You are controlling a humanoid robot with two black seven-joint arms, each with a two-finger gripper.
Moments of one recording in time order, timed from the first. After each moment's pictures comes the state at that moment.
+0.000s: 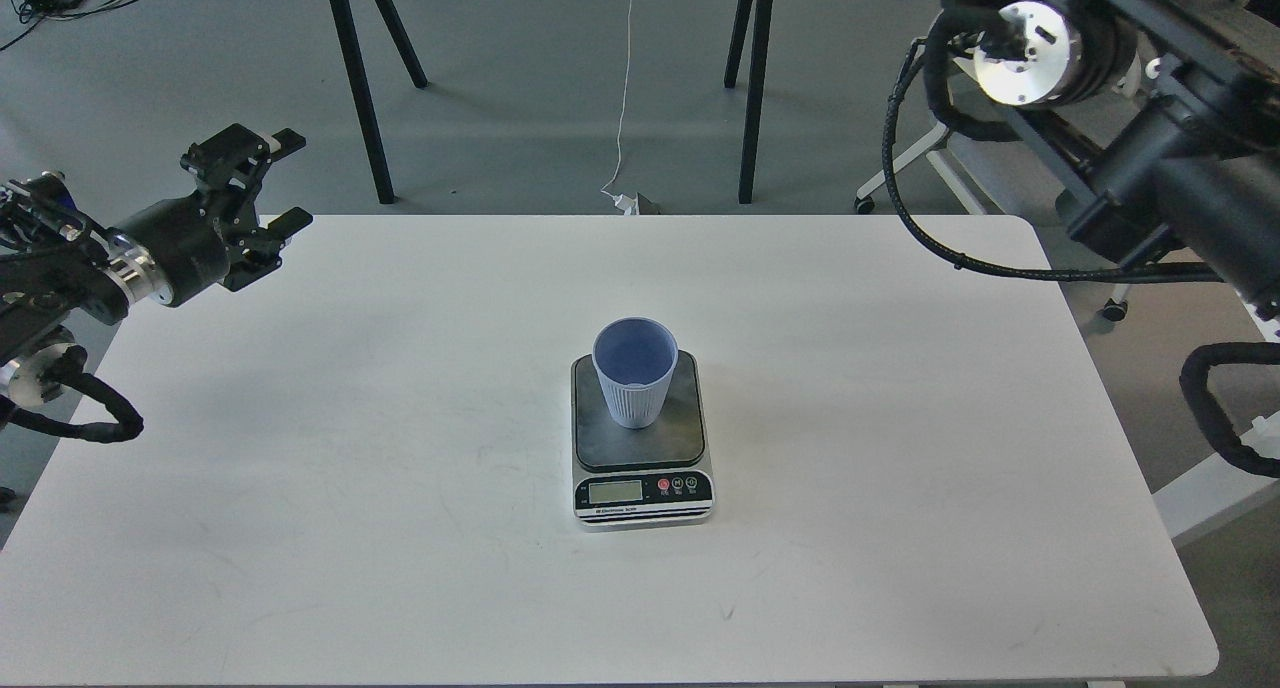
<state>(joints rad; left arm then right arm) -0.81 0.62 -0.43 -0.62 0.59 -0.49 -0.49 1.23 -0.38 0.70 0.90 0.21 0.09 0.06</state>
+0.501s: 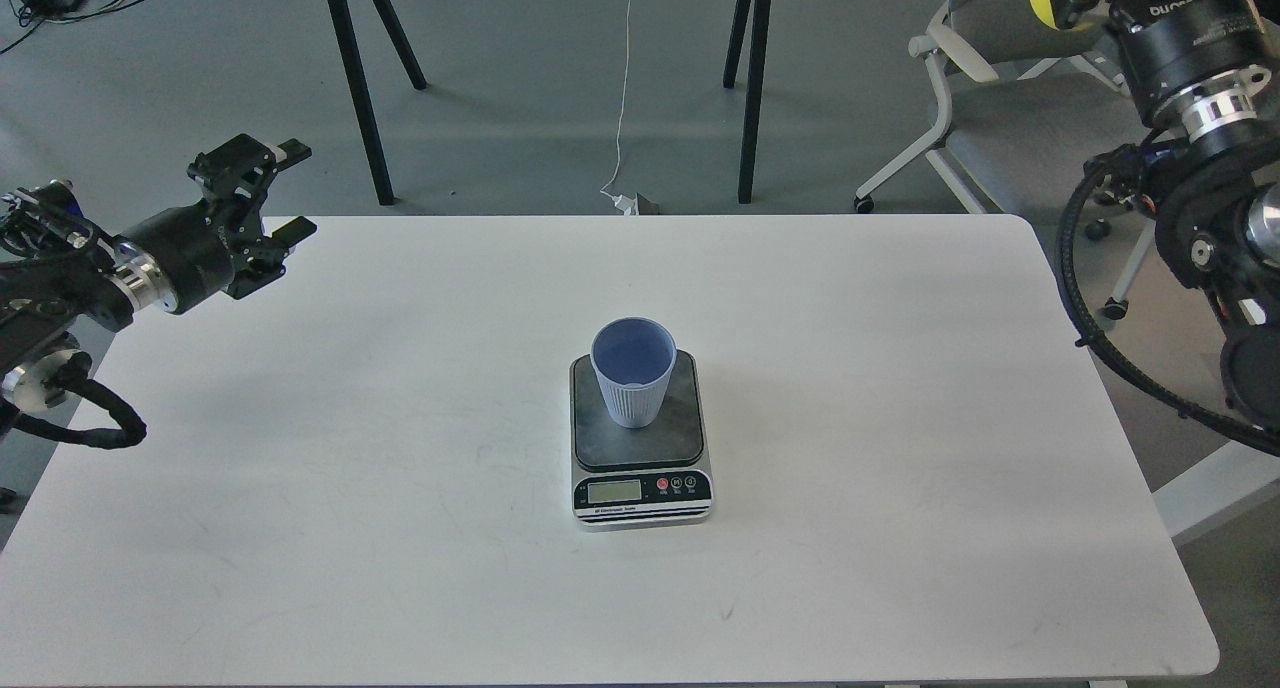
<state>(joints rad) -0.80 0.62 -0.42 -0.62 0.59 -0.49 -0.49 0.57 -0.49 1.17 1.06 0.78 0.42 0.00</state>
